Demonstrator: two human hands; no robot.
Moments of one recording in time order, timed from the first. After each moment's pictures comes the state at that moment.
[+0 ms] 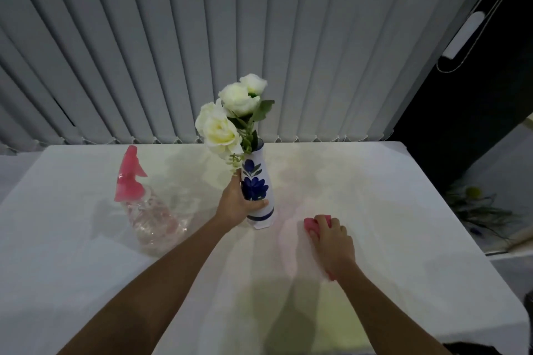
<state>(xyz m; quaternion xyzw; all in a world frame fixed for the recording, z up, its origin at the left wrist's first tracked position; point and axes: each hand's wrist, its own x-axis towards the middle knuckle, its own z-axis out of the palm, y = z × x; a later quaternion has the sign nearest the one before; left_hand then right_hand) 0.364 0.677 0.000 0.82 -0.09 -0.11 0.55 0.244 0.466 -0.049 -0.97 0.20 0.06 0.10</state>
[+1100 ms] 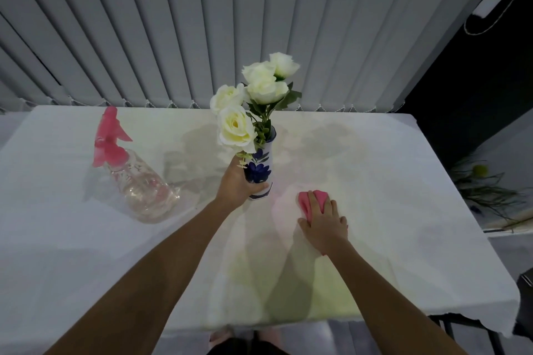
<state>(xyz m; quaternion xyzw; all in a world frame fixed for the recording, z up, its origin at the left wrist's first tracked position) 0.358 0.658 -0.047 0.82 -0.09 -0.09 0.55 0.236 0.465 -0.074 -0.97 0.17 0.16 0.09</state>
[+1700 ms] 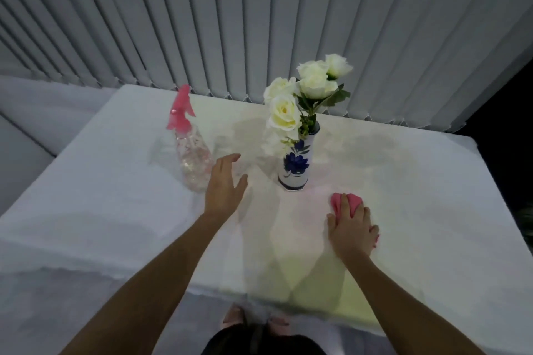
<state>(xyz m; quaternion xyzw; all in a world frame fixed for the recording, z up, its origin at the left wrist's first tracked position) 0.282 0.746 -0.024 0.90 -0.01 0.15 0.40 0.225 0.474 -0.085 -0.98 0.18 0.05 0.06</state>
